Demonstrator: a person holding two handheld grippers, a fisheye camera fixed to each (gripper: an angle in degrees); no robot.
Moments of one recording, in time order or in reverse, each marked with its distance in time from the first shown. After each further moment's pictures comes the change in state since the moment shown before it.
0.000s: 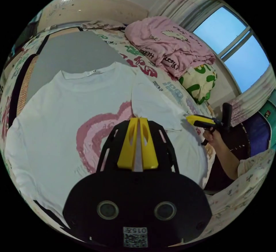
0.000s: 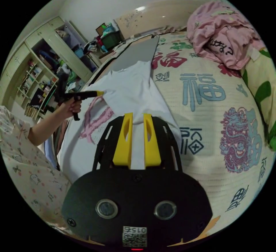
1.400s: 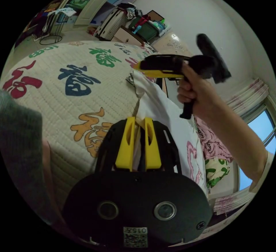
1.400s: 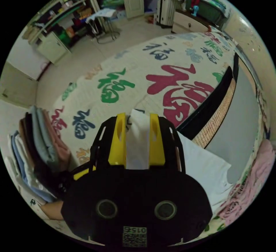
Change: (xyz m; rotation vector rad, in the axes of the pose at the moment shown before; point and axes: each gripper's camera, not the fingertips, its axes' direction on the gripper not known) left arm -0.185 0.544 -0.056 0.576 -0.179 -0.815; right arm -0.079 0.043 0.770 -0.523 0.152 -0.688
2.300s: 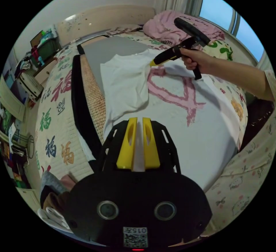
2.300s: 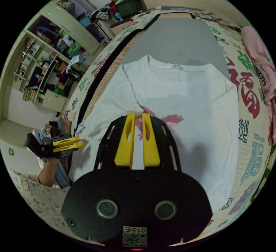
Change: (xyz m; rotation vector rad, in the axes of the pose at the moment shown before) left arm 0.309 0.078 0.036 -0.438 -0.146 0.997; right arm 0.333 0.466 -0.088 0.224 -0.223 0.504
